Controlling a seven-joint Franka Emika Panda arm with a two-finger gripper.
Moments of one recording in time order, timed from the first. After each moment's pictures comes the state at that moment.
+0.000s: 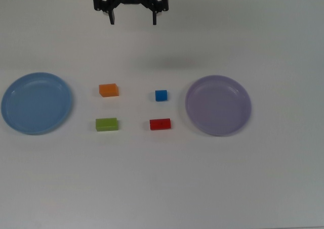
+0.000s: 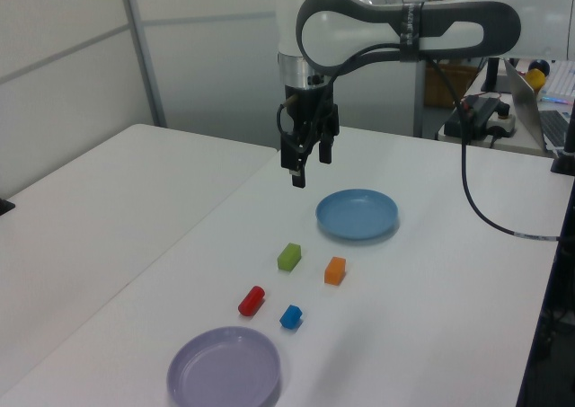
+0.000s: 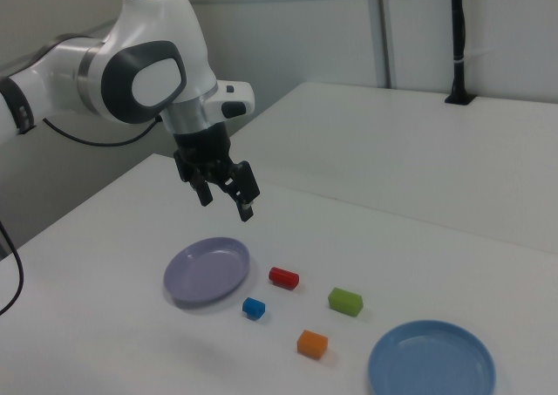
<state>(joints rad) 0.11 0.06 -0.08 -1.57 0.02 1.66 0.05</state>
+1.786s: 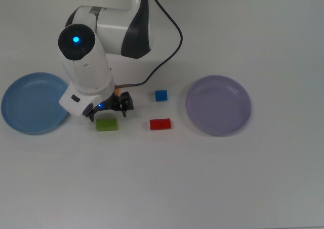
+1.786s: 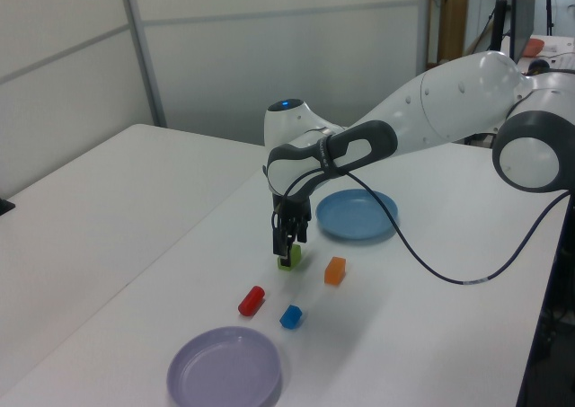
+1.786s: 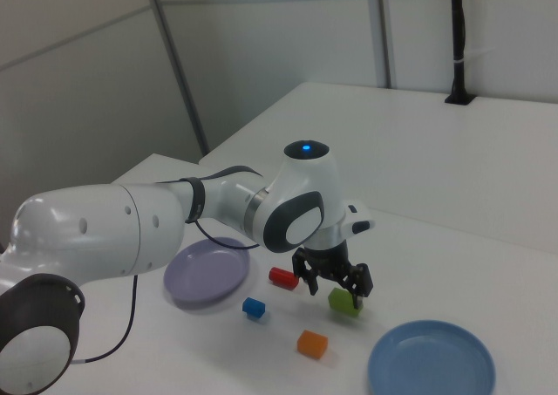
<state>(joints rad) -0.02 0.54 -0.09 -1.57 0.09 2.14 -0.28</state>
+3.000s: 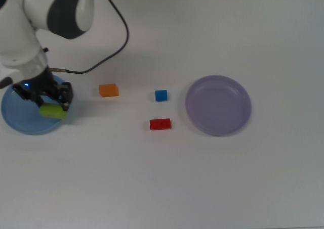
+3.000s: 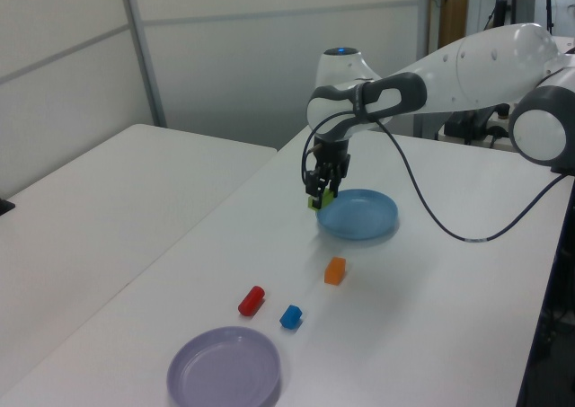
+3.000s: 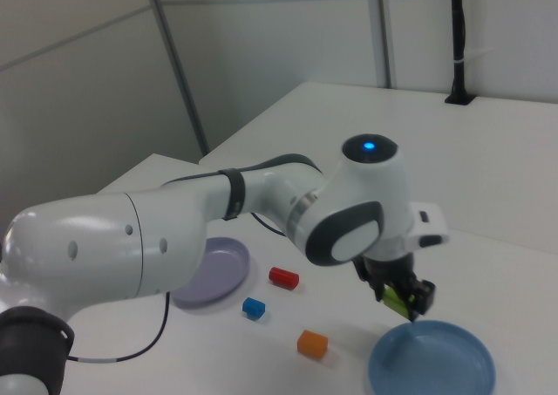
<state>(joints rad) -0.24 0.48 -0.10 -1.54 0.16 2.12 -0.26</state>
